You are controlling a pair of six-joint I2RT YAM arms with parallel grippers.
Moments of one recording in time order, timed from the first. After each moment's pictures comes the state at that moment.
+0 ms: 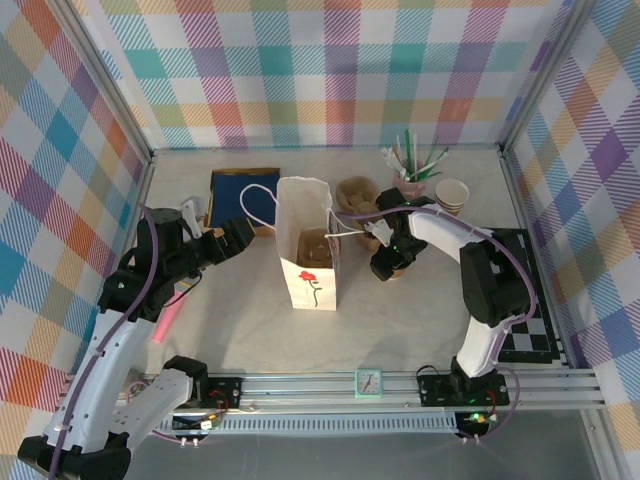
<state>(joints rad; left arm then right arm) -0.26 0.83 1.04 -0.76 0.25 -0.68 0.43 1.81 1.24 -0.92 0.05 -0.30</state>
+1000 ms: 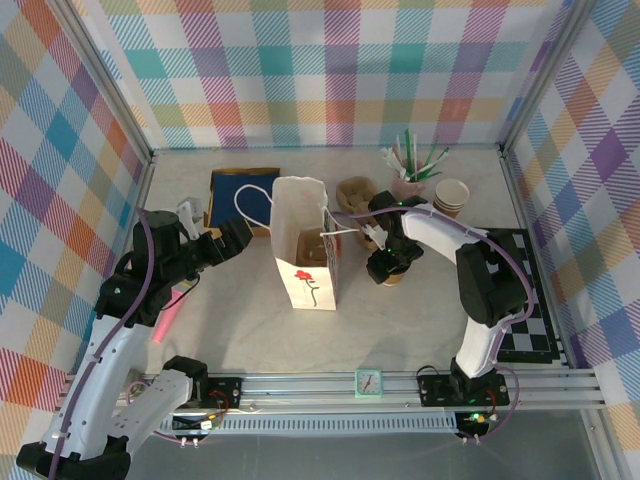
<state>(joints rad) -0.26 0.80 1.04 -0.77 0.24 -0.68 0.48 1.82 1.29 -1.04 0.04 -0.14</state>
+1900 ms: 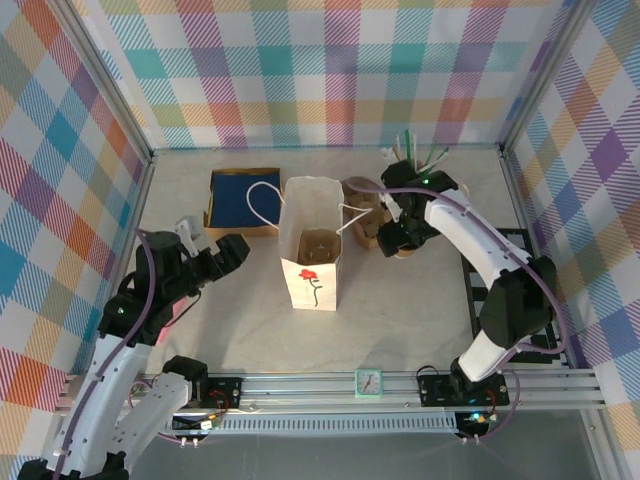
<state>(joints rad) -0.28 0.66 0.86 -0.73 0.20 -0.76 0.46 1.64 1.53 -1.26 0.14 0.01</state>
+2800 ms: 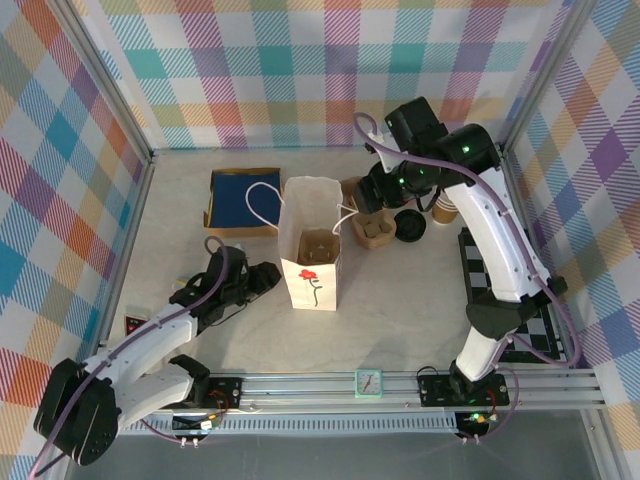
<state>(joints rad) -0.51 1.00 0.49 -0.22 0.13 -0.97 0.58 1.74 2.35 -1.61 -0.06 0.08</state>
